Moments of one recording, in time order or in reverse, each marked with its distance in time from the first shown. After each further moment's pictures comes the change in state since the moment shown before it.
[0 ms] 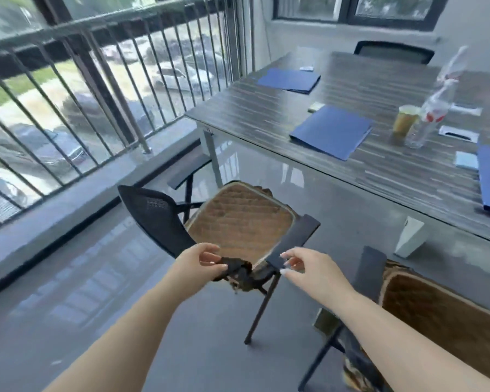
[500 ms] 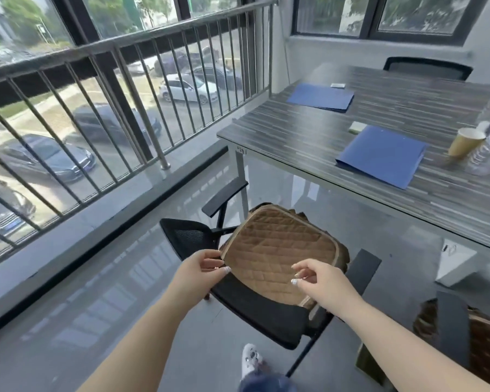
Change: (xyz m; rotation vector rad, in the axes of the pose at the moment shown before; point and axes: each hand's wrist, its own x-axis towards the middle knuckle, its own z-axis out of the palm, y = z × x) left_hand 0.086 -0.047 -0.139 -0.146 0.068 0.009; right_hand 0.118 -0.095 0.061 0.187 -0.027 0.083
